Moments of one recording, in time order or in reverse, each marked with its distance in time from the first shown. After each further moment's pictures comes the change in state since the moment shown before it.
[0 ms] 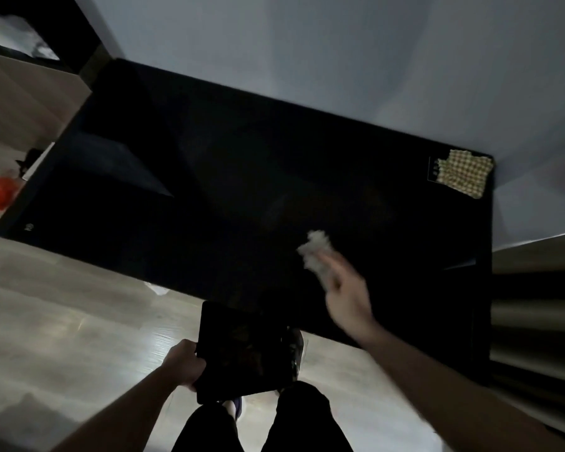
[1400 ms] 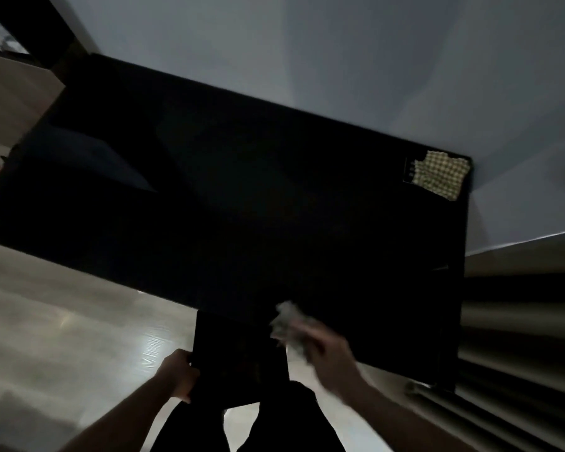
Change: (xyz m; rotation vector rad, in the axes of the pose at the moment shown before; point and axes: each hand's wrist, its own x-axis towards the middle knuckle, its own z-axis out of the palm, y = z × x) left_hand -0.011 0.026 0.057 -0.099 -0.067 -0.059; right_hand -0.085 0.070 -0.020 0.223 -0.319 0.000
